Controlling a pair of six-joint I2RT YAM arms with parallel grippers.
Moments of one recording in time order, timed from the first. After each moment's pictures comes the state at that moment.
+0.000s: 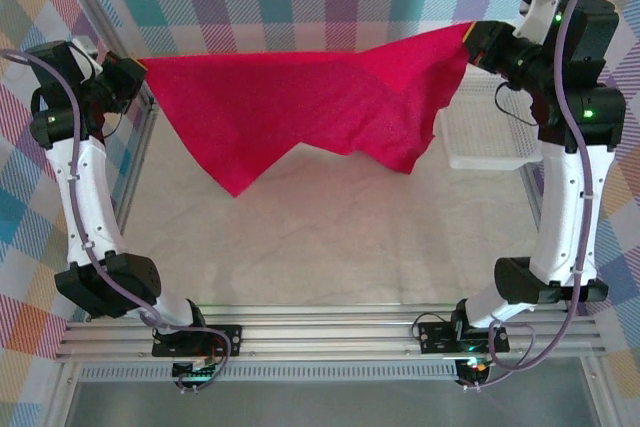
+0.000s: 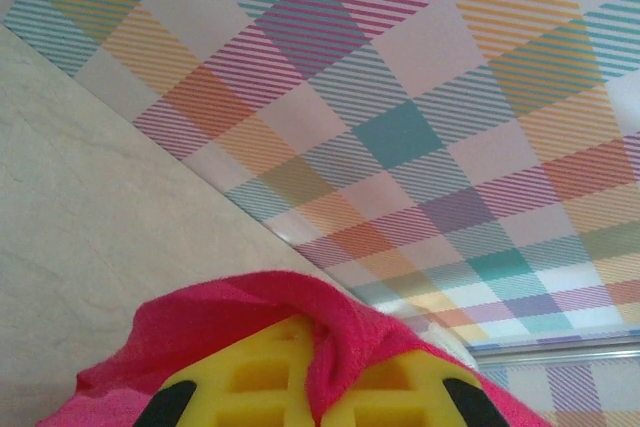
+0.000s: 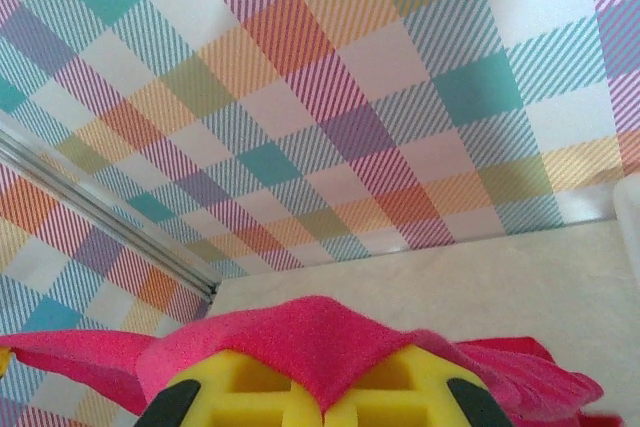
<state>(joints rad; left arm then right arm) 0.36 1.51 1.85 -0.74 0.54 -0.74 0.04 1.54 2.33 -1.03 -0.35 0.47</state>
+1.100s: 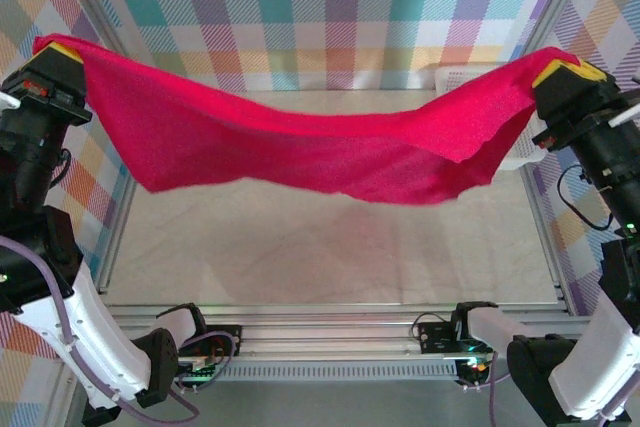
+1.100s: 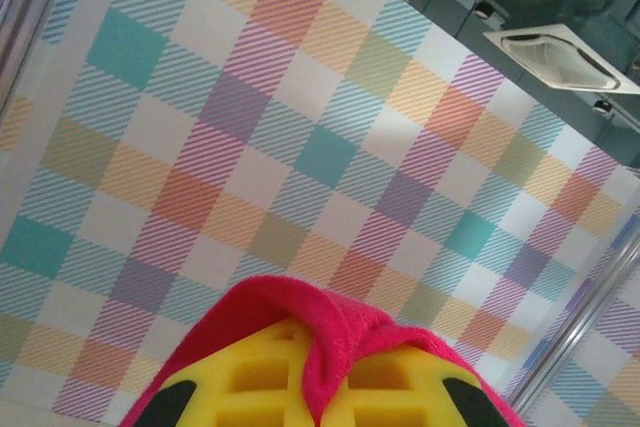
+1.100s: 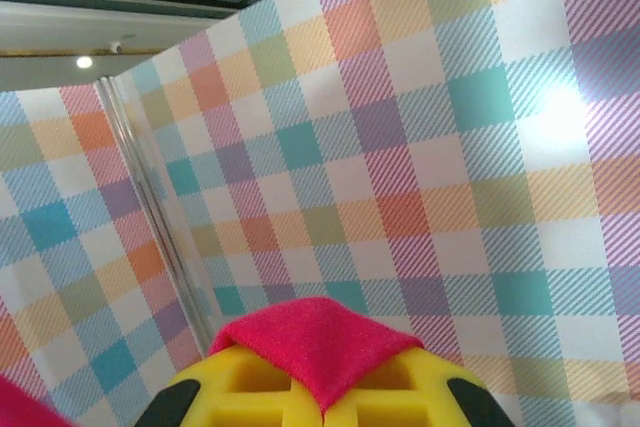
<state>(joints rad) 0.37 1.13 2.17 -0.79 0.43 -0.65 0.04 1.11 2.27 -0.91 -0.35 0.36</state>
